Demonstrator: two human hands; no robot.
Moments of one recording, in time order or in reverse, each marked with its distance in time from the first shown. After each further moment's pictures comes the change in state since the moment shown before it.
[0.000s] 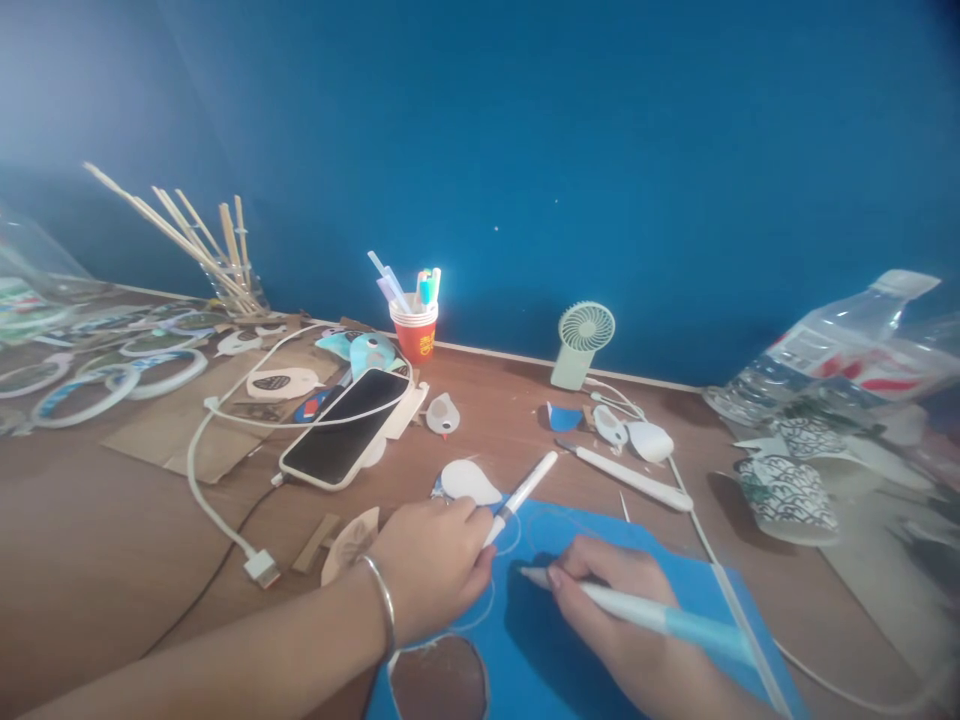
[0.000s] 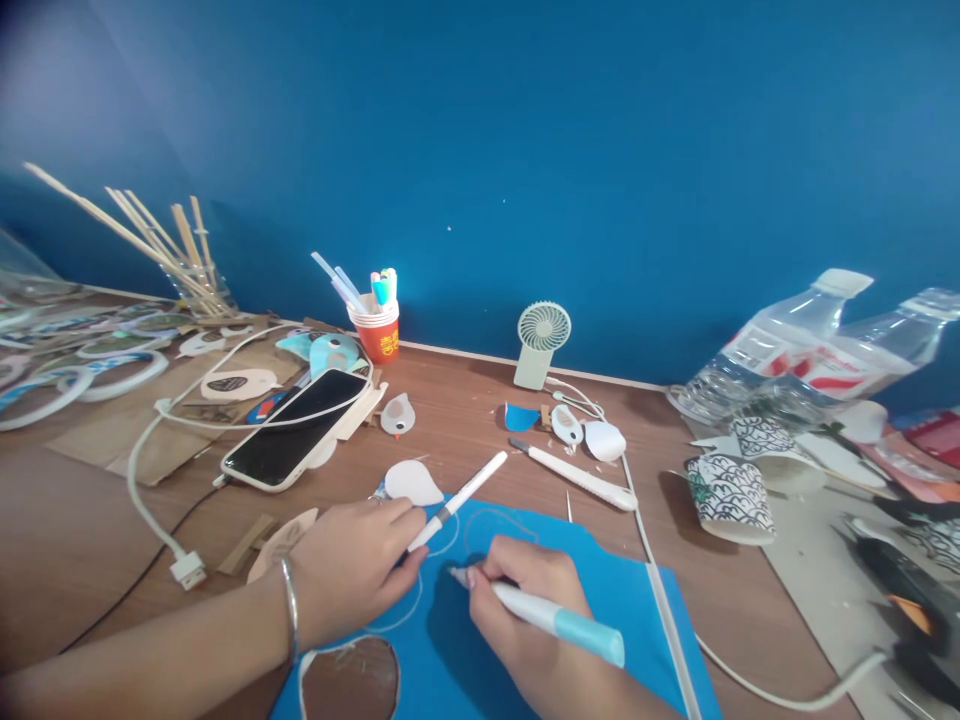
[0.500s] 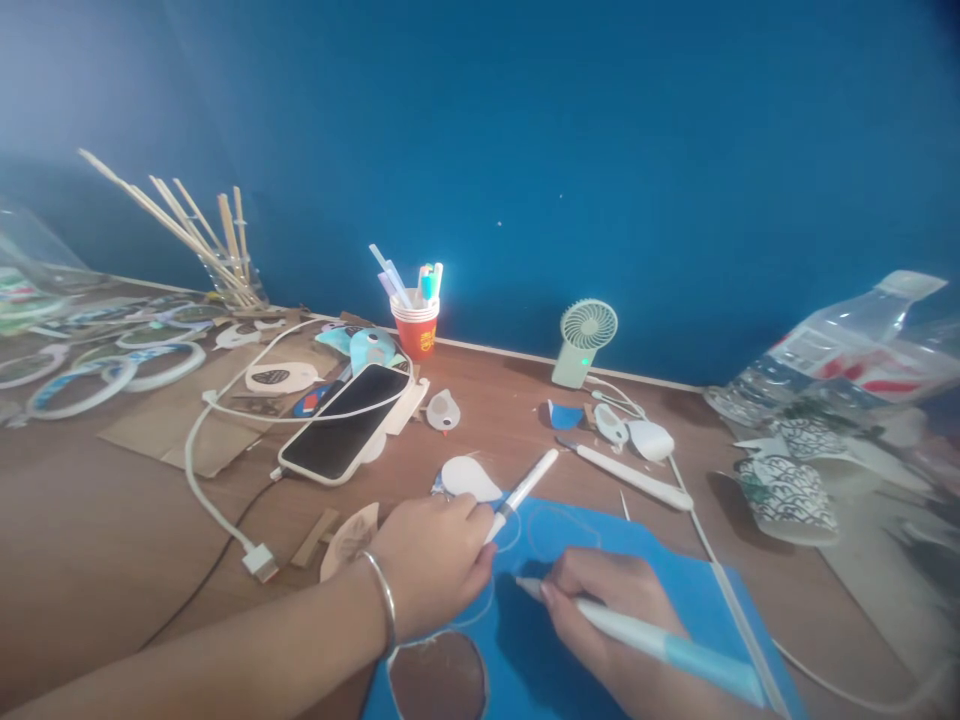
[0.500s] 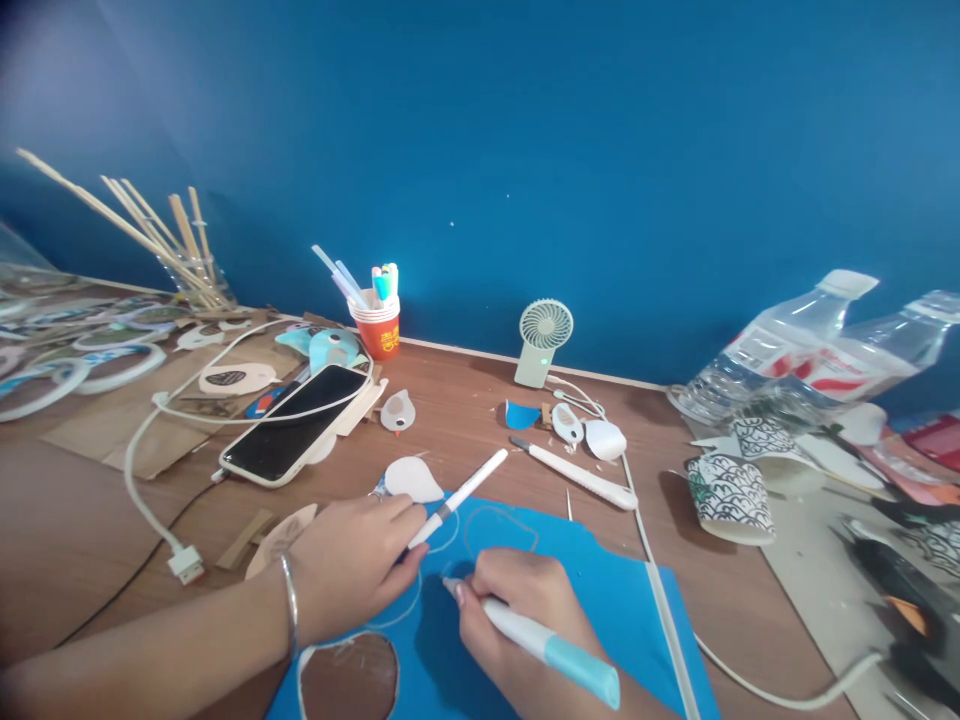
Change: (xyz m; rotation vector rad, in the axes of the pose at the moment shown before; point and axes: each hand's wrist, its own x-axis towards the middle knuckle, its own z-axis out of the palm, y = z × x) left_hand 0.001 0.005 -0.015 -0.010 -0.081 -0.009; right_hand 0.002 -0.005 0.001 -0.107 -0.001 -0.091
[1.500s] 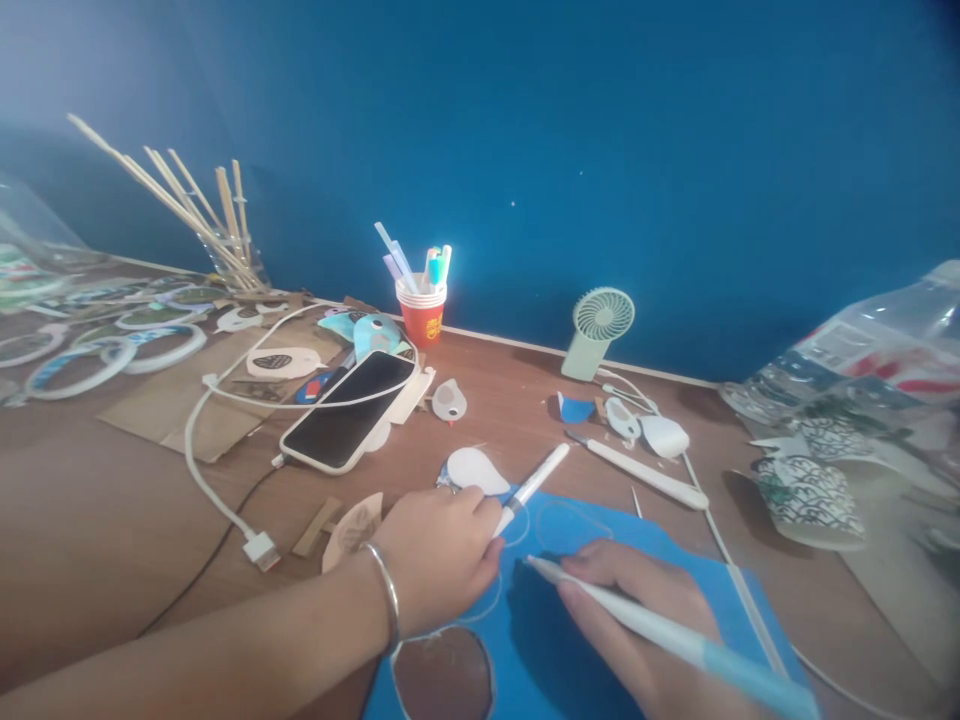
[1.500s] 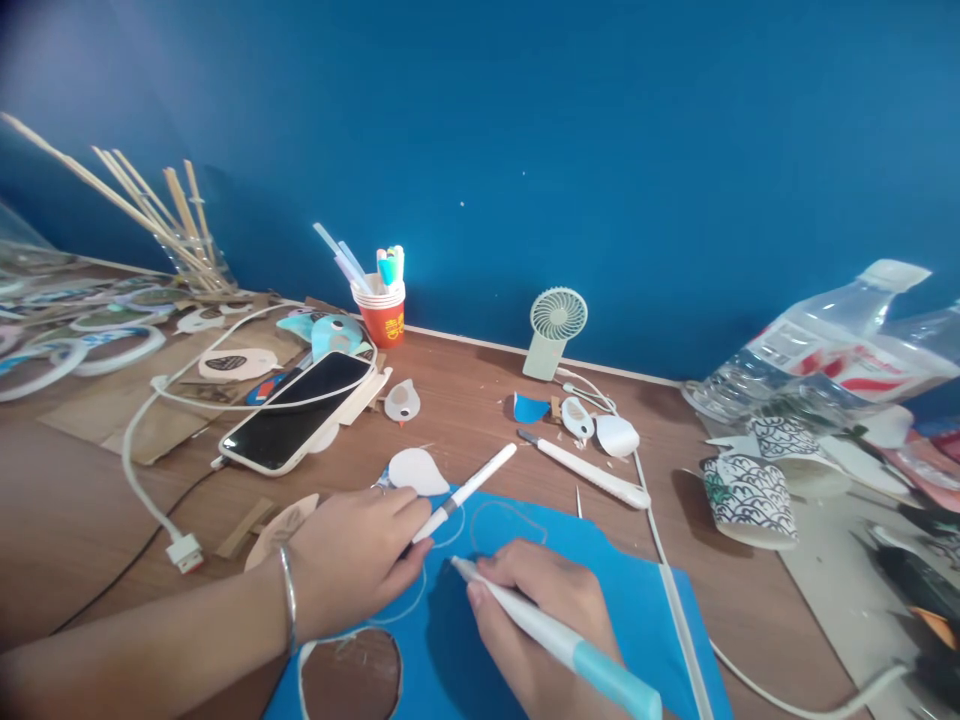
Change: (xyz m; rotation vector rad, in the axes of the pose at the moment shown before) left_hand 0.000 -0.001 0.002 -0.036 0.008 -0.005; right_hand -0.008 -0.003 -0.006 0.114 0.093 -0.002
